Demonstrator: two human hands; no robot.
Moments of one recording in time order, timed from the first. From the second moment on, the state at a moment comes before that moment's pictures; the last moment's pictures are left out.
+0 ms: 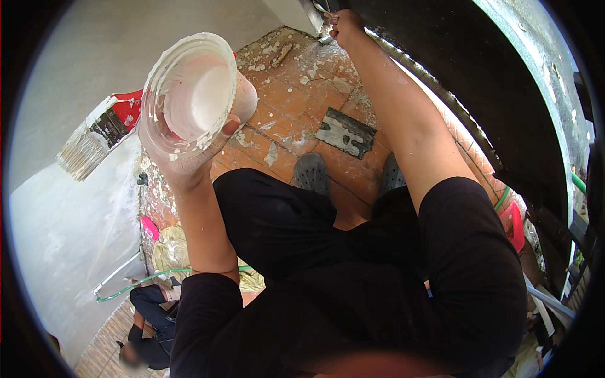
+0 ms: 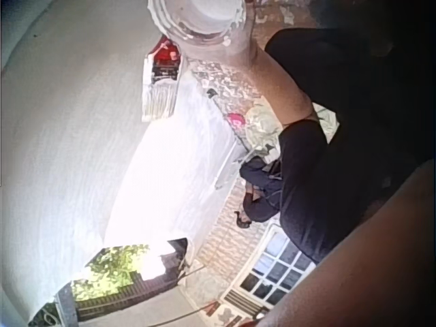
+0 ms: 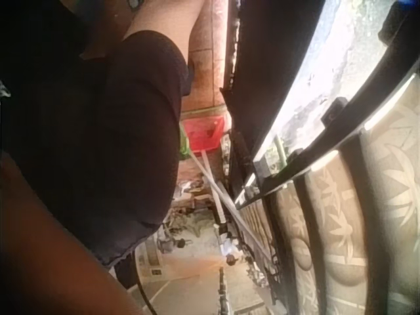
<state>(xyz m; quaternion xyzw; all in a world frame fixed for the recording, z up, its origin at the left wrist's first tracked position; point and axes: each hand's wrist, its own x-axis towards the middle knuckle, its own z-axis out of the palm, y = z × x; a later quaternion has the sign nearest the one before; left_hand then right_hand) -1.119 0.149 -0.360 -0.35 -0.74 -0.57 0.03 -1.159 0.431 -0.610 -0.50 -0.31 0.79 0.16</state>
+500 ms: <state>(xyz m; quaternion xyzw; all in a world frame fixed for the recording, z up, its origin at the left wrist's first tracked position) -1.118 0.139 -0.355 -0.37 -0.75 -0.55 -0.03 -1.149 0.431 -0.626 -0.45 -0.27 0.84 0.12</state>
